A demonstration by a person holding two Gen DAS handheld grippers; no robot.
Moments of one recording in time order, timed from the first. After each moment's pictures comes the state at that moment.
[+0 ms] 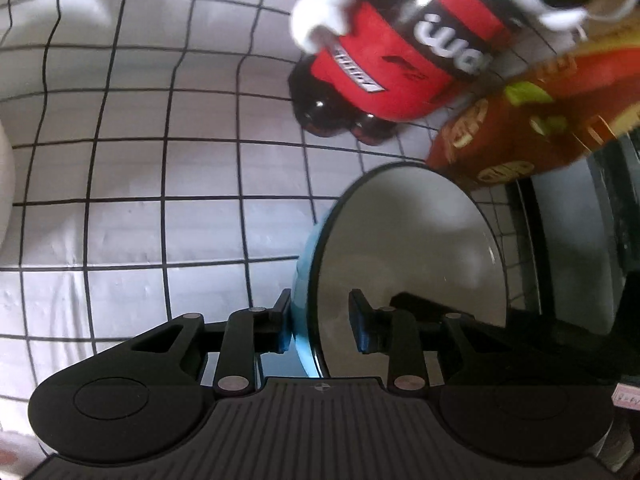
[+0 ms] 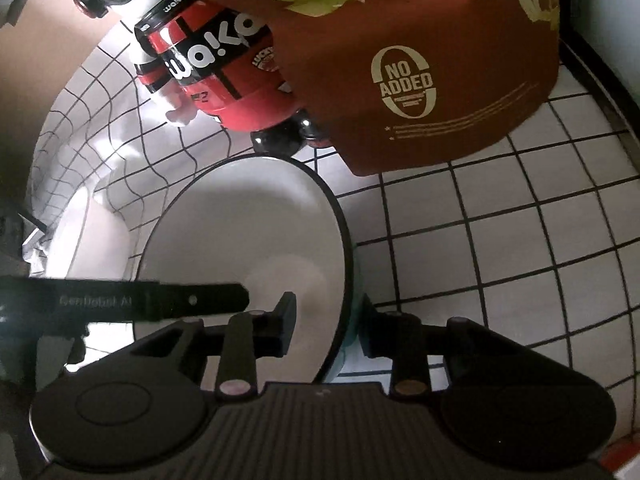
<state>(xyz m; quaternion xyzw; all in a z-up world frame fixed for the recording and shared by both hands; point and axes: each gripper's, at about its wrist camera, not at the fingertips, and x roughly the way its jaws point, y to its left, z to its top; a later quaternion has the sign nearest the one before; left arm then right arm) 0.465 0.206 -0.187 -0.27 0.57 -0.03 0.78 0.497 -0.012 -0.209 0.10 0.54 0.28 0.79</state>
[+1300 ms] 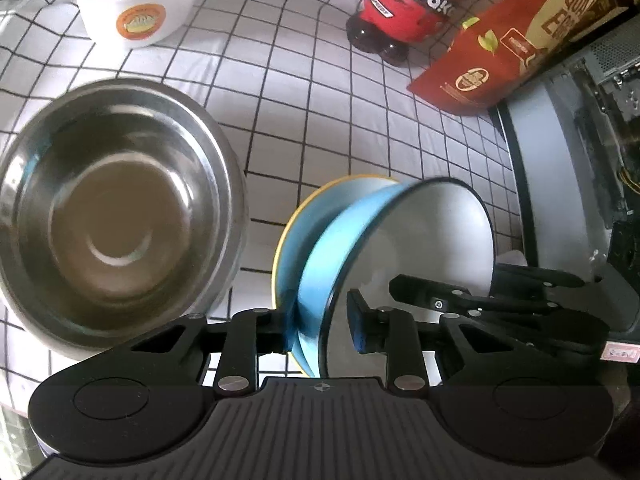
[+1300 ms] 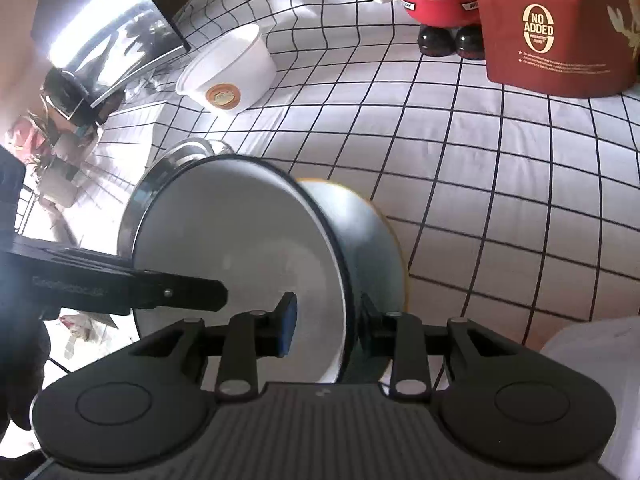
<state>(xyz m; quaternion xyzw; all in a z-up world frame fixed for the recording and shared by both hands) 0.269 0.153 -0.128 -0.31 0.55 0.07 0.77 0.373 -0.037 -0.182 -0.04 0.53 0.46 0.71</state>
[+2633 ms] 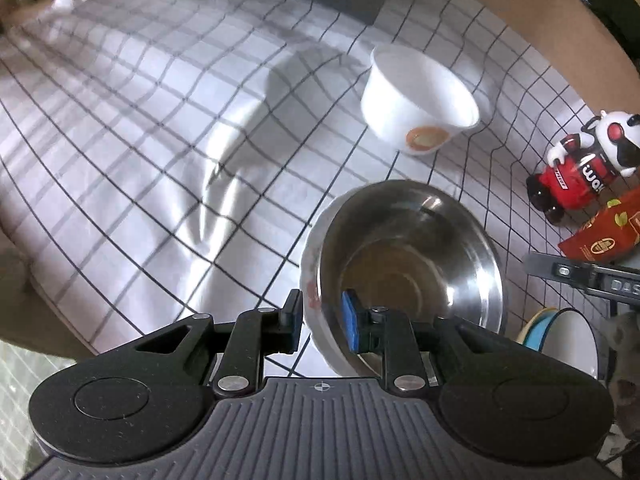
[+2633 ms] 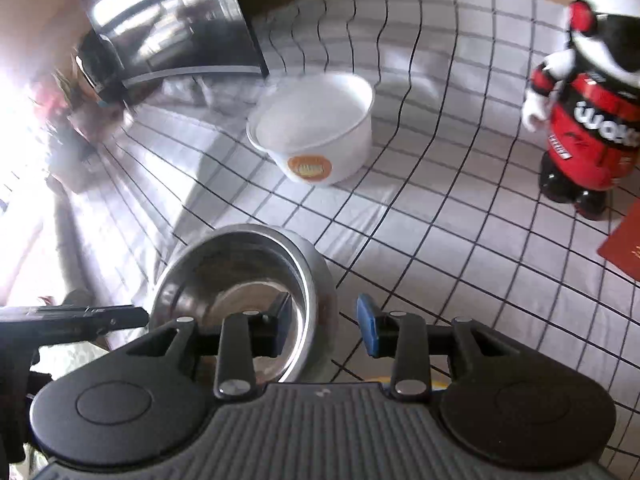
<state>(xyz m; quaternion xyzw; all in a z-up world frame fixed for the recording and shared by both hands) 0.141 0.266 -0.113 -0.36 0.43 0.30 0.77 0.366 0.108 -0.128 -0.12 0.46 0.51 0.72</state>
